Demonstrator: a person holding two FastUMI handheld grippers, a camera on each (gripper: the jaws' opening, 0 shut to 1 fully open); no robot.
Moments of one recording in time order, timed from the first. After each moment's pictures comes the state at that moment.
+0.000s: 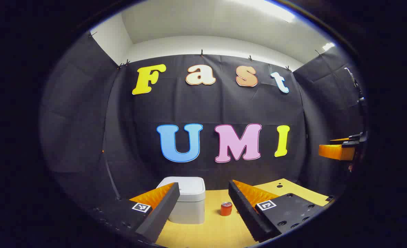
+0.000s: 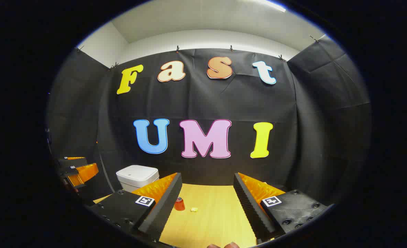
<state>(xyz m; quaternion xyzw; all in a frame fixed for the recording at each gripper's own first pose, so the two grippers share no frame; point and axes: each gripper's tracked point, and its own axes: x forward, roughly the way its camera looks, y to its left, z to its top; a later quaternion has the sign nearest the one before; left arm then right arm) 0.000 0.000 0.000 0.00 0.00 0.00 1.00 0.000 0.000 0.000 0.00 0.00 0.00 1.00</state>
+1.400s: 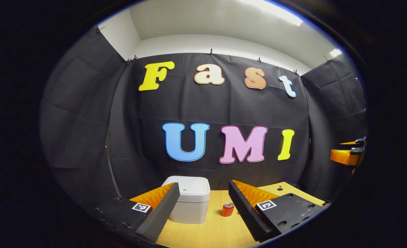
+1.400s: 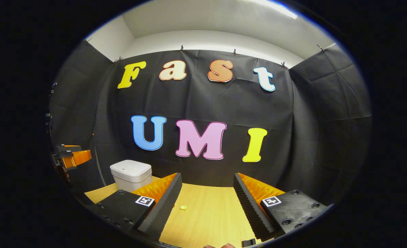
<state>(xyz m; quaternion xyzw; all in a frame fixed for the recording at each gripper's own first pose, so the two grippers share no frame) 0.003 0.032 0.003 -0.04 0.01 0.01 1.00 -0.012 -0.009 0.006 -0.04 0.00 -0.01 1.00</state>
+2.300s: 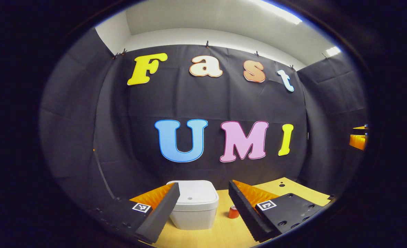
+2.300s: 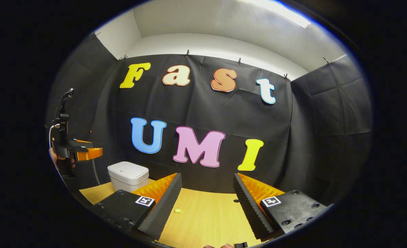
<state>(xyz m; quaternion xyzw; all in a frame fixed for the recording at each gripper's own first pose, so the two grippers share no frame) 0.091 0.074 -0.009 -0.03 0.04 -0.04 1.00 -0.022 0.009 0.043 -0.08 -0.03 -0.02 1.00</state>
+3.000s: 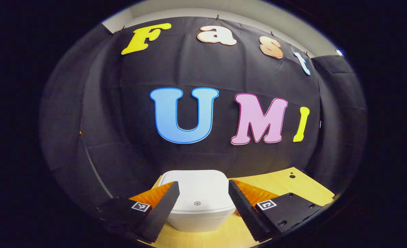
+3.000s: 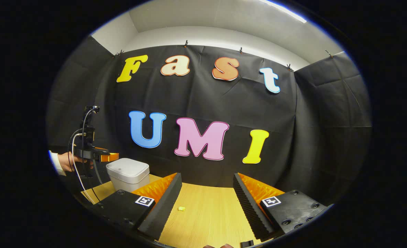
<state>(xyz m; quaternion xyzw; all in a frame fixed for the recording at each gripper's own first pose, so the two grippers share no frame) 0.219 0.099 -0.103 -0.04 0.14 -0.03 0.99 0.031 0.016 0.012 -0.06 0.02 -0.02 1.00</state>
